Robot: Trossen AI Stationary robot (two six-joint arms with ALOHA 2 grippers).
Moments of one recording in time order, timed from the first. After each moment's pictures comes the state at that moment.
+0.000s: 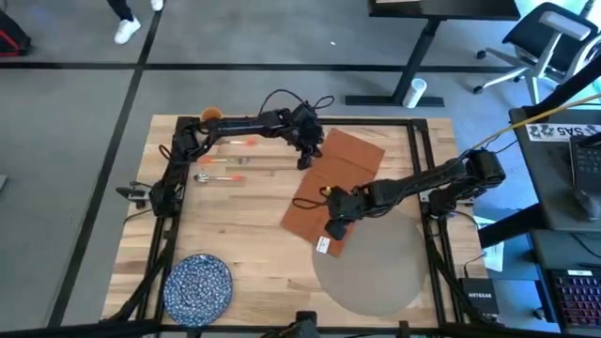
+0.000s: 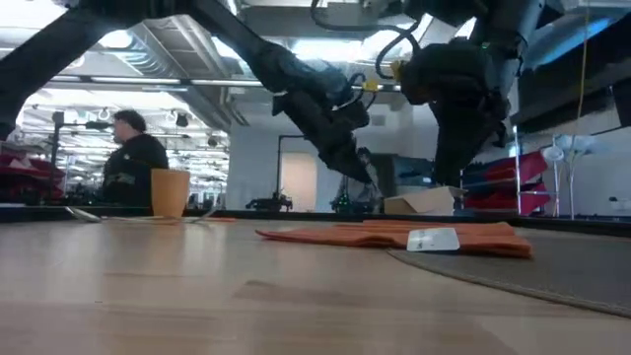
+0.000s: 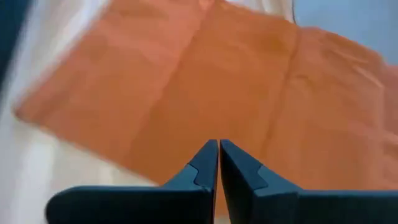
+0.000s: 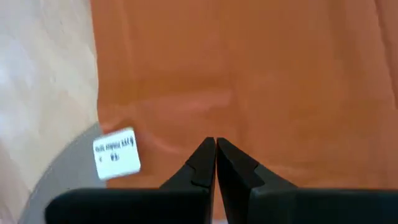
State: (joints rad) left arm 0.50 2.11 1.68 -0.49 0.41 0.36; right arm 0.19 1.58 0.97 -0.58 0.06 0.75
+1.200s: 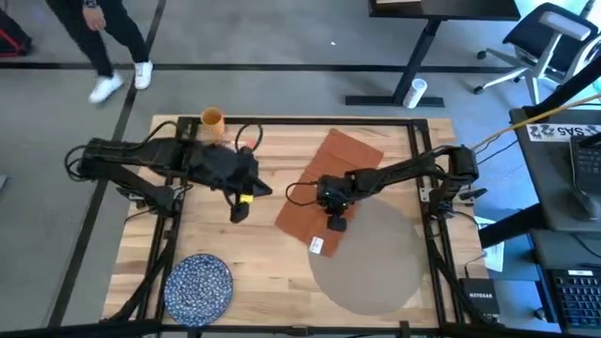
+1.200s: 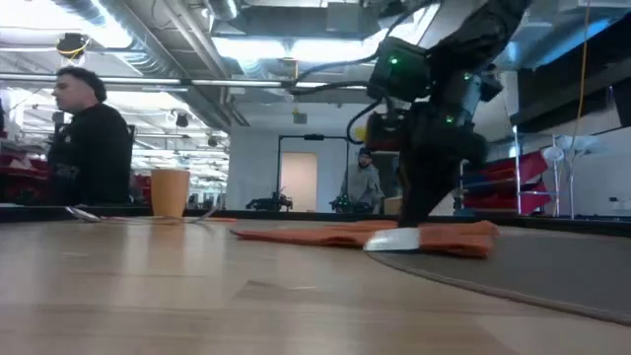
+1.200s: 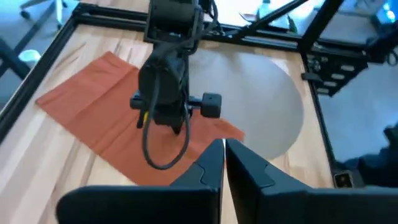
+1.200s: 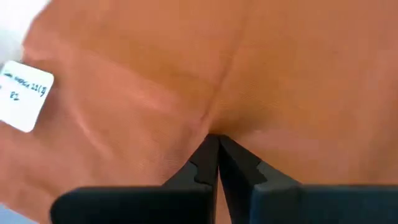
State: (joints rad) left arm -0.20 1.30 1.53 -0.86 -0.20 -0.27; right arm -0.05 1.83 0.93 -0.25 -0.18 0.05
